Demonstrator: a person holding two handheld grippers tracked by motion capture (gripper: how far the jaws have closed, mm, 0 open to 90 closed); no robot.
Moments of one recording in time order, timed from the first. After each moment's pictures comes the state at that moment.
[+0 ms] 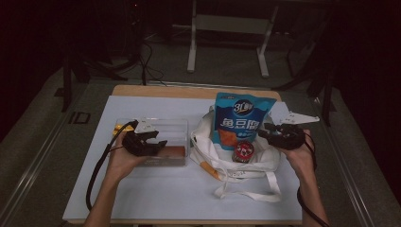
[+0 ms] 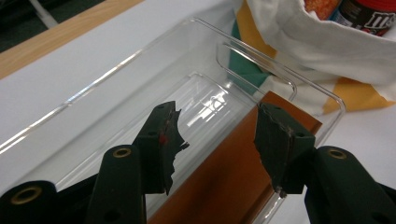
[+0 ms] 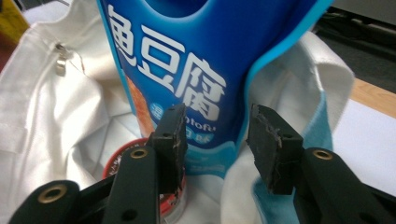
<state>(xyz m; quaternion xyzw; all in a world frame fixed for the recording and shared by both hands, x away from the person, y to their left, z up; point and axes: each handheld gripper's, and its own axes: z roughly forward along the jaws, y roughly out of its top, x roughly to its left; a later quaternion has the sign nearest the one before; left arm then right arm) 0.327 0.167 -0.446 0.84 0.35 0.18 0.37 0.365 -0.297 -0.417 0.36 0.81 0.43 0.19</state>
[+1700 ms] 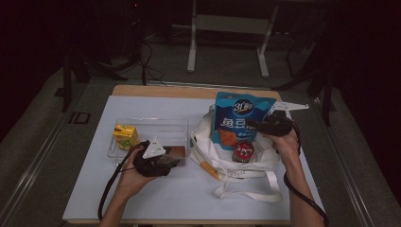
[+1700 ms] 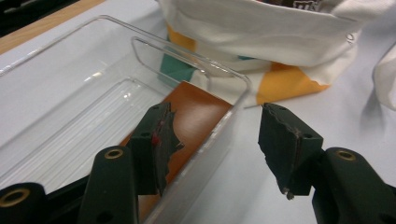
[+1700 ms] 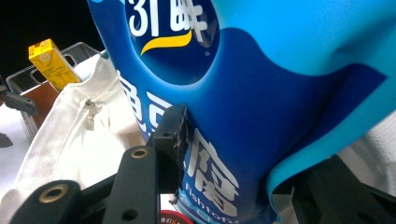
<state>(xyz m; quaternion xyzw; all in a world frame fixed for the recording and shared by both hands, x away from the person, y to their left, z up) 0.286 0.137 -0.478 0.84 0.29 0.17 0.42 0.412 -0.281 -0.428 0.35 0.78 0.51 0.11</state>
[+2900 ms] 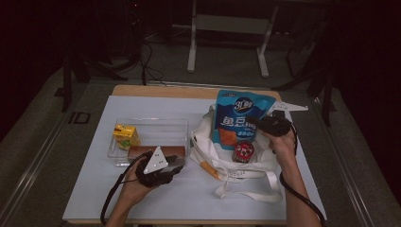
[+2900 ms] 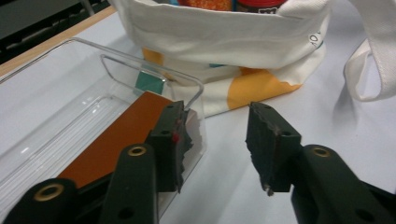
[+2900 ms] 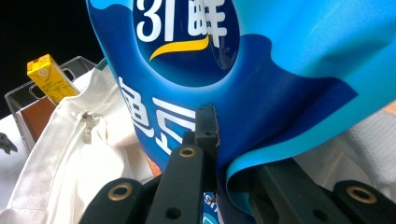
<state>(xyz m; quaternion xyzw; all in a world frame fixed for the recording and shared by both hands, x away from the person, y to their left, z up) 0.262 0.127 -0.487 0.84 0.24 0.20 0.45 0.413 -0.278 -0.434 0.36 0.76 0.53 0.11</state>
